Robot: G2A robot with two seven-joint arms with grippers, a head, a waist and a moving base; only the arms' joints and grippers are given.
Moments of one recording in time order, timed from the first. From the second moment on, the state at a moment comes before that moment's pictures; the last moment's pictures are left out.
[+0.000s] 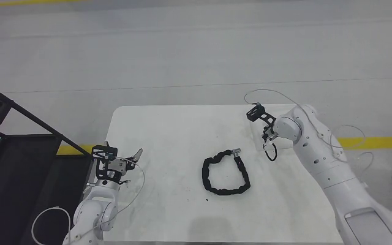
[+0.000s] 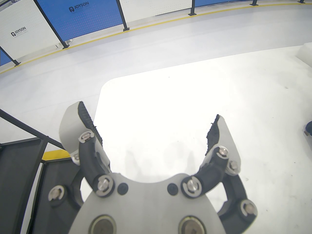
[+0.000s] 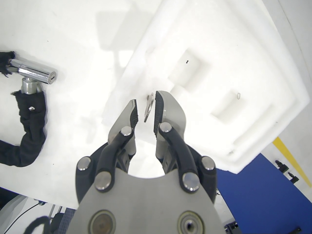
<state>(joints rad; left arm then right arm) 1.73 -1.15 -1.60 -1.80 1.33 0.00 0.00 -0.66 -1.20 0.99 -1.11 -1.09 -0.36 1.24</state>
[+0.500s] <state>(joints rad) 1.73 -1.15 -1.60 -1.80 1.33 0.00 0.00 -0.66 -1.21 0.98 -1.10 -1.08 -0.36 1.25</state>
